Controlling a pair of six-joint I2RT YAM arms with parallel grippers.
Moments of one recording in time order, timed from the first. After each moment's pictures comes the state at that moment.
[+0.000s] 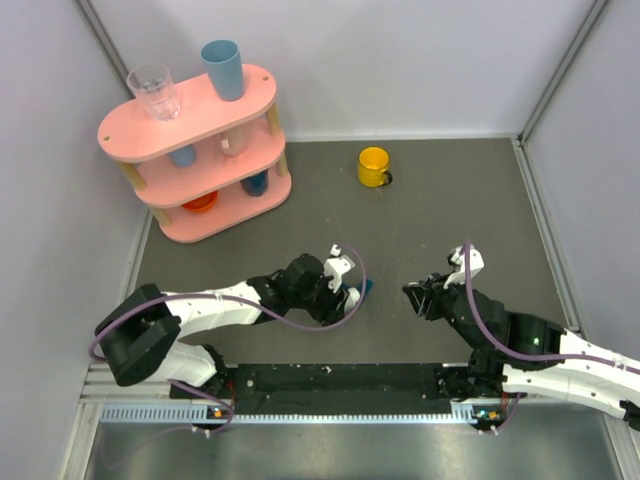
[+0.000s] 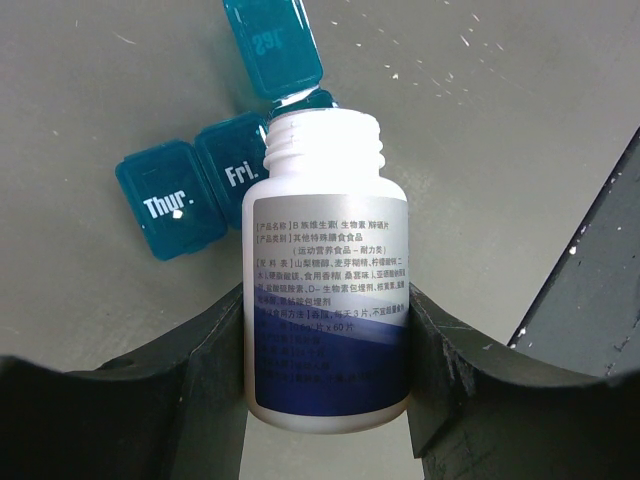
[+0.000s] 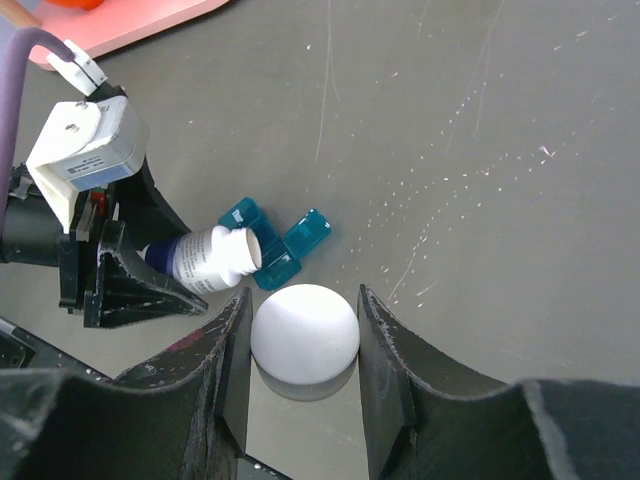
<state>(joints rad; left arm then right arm) -0.93 1.37 0.61 0.01 0.21 -0.16 1.21 0.42 0.55 -0.54 0.70 0.59</state>
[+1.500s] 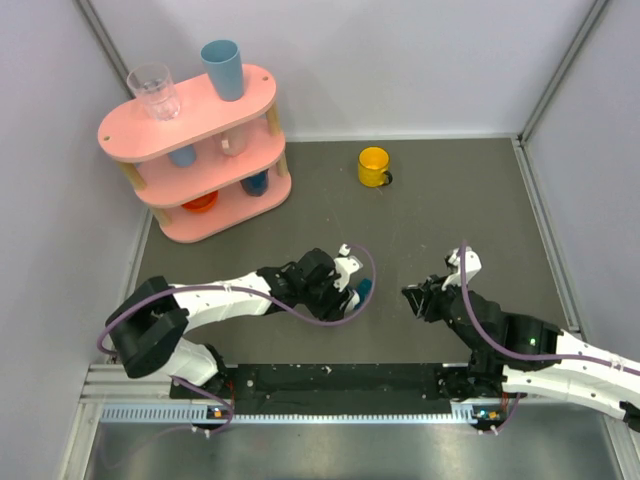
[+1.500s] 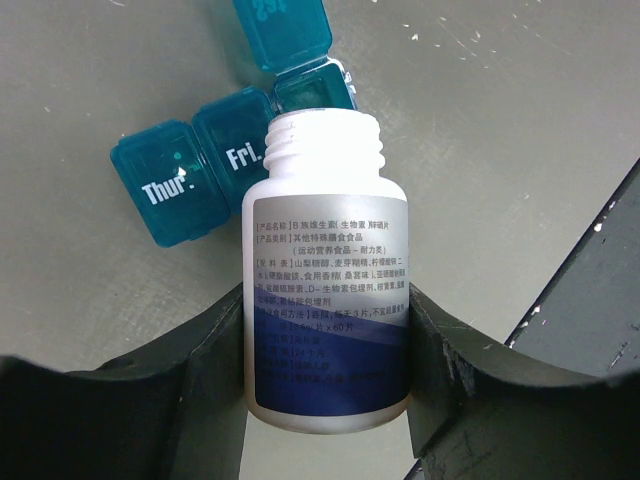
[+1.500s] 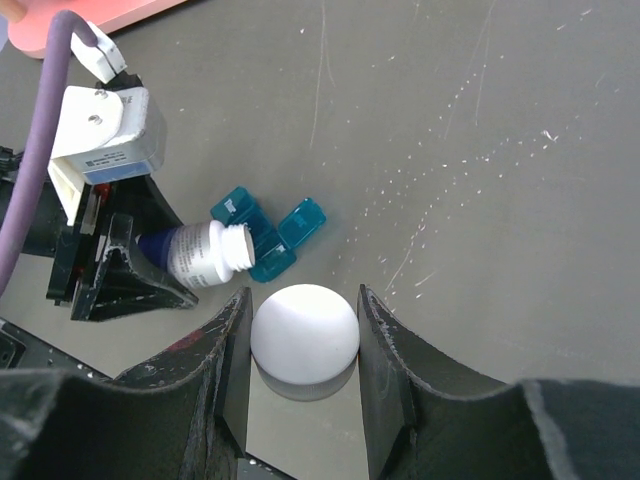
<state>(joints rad) -0.94 1.44 0.74 -0.19 0.19 -0.12 1.21 0.42 0.53 -0.54 0.68 0.61</state>
